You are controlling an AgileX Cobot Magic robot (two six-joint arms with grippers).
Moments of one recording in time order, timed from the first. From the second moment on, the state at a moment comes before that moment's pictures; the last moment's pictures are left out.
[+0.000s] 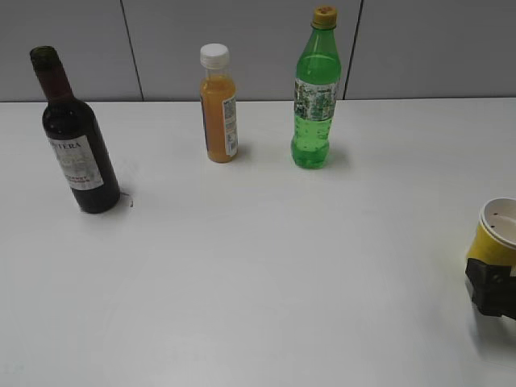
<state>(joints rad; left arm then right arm) -0.04 -0.01 -0.47 -0.06 1.09 0.06 0.10 1.88 -0.03 0.08 -1.20 0.06</state>
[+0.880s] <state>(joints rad) -0.04 -0.01 -0.47 -0.06 1.09 0.06 0.10 2.03 -0.14 0.09 -1.23 0.04</state>
